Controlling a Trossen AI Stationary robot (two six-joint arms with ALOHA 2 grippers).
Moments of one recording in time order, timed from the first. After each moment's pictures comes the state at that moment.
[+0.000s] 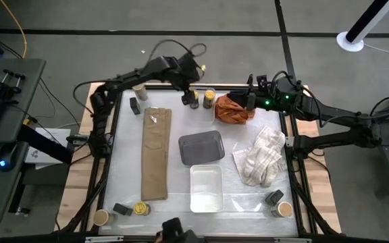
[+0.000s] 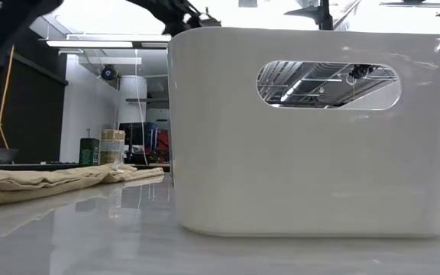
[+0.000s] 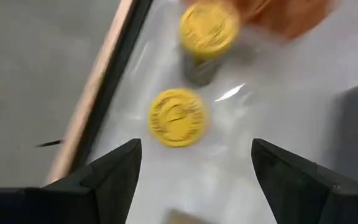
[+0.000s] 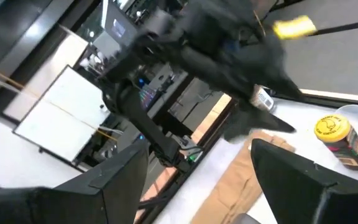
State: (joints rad) left arm 0.55 1.98 1.93 -1.06 0.05 0.17; right arm -0.28 1.00 1.00 -0.11 0.00 0.80
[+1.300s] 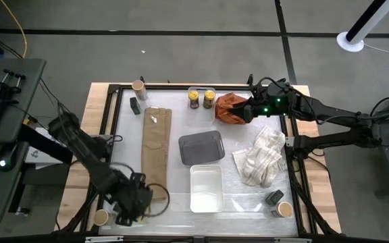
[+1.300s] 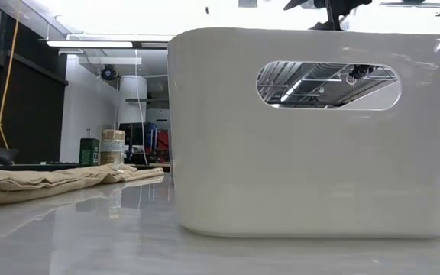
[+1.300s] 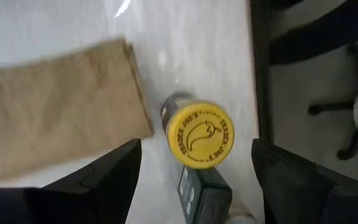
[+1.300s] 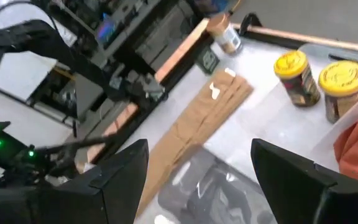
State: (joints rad) left arm -0.78 1.61 1.40 -1.13 0.01 -0.65; right arm -0.28 1.00 1.00 -0.39 -0.08 0.69
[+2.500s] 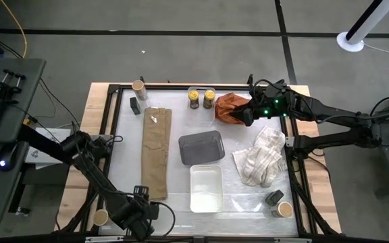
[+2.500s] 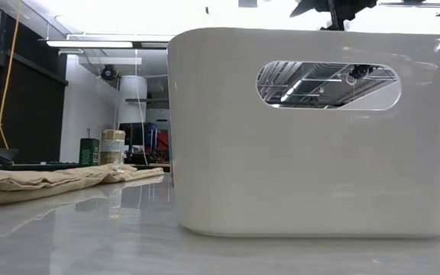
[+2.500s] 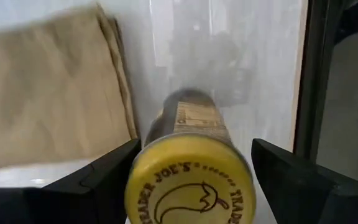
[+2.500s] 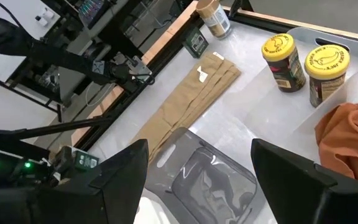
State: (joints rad) left arm -0.86 1.89 1.45 -1.09 -0.05 -0.79; right arm -0.28 1.00 1.00 -0.47 -0.08 0.65
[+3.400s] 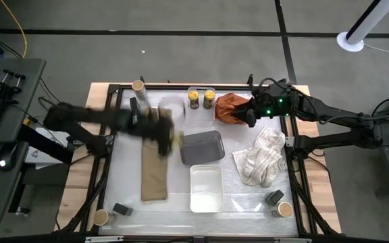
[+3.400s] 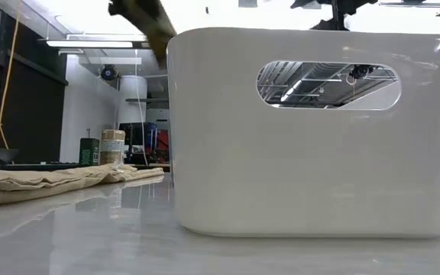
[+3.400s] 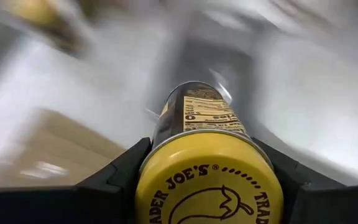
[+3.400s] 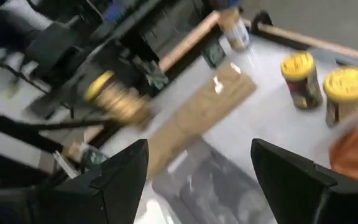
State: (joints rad) left arm -0.10 1.45 1.48 -1.09 -0.31 -0.49; right arm -0.28 0.98 1.00 -0.41 -0.12 0.58
